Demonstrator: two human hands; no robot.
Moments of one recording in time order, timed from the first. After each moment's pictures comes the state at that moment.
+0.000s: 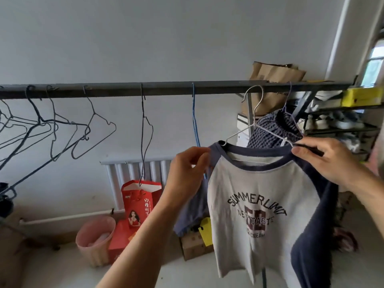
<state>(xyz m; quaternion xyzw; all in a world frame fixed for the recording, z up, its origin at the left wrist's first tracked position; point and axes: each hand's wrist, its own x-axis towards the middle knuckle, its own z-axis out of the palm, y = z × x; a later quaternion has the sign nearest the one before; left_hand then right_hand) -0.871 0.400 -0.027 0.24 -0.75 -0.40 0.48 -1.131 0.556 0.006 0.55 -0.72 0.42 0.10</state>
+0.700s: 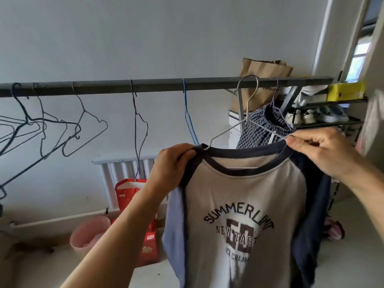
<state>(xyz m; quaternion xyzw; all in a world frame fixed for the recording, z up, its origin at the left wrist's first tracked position) -0.857 0.374 -0.031 0.15 -0.85 -0.16 0.48 -1.104 0.586 0.018 0.57 -0.67 0.46 0.08</state>
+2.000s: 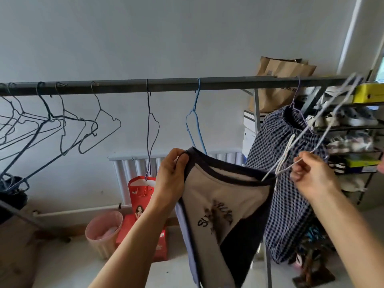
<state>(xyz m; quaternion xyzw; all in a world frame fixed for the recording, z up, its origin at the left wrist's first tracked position) -0.844 0.377 -0.054 0.29 -0.69 -0.41 0.52 -1.119 0.507 -0.051 0.14 -0.44 0.85 -0.25</state>
